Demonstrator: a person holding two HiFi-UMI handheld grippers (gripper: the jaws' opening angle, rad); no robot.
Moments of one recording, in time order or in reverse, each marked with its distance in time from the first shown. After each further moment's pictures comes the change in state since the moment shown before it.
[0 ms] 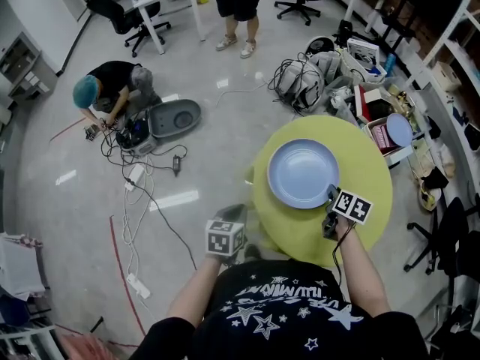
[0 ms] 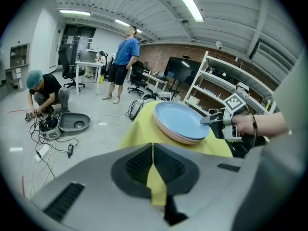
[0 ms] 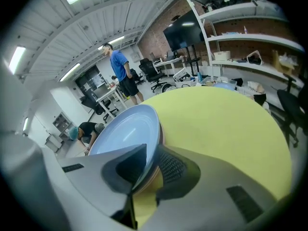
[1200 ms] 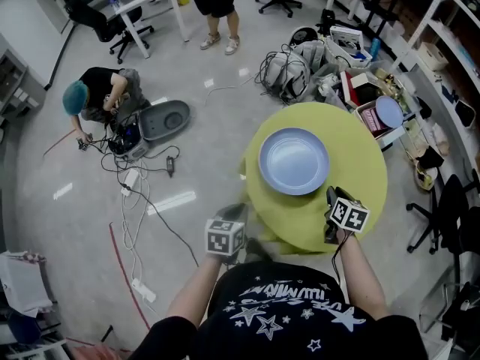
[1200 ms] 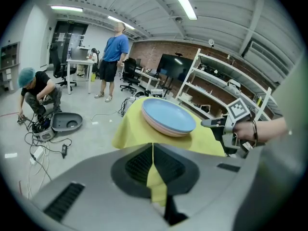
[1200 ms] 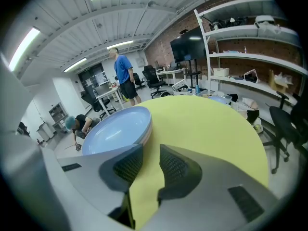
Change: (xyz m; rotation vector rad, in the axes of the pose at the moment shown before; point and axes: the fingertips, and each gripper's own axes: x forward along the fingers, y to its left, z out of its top) left arm -0.008 -0.029 -0.017 0.049 0.034 -0.079; right arm -0.054 -0.025 -0.036 -0.121 -0.087 -0.076
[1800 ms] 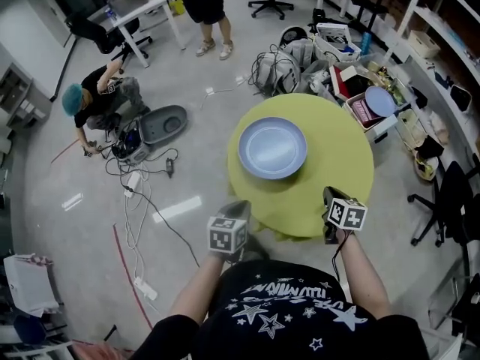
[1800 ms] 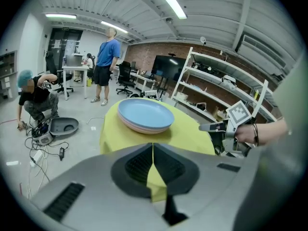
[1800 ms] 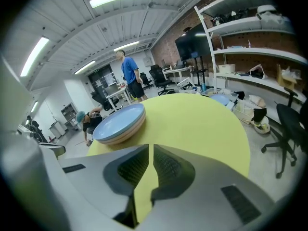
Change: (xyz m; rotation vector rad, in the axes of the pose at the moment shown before) left arm -0.002 -0.089 -0.014 0.055 -0.020 0.010; right arm -0.051 -0.044 -0.028 -0.039 0.012 0.117
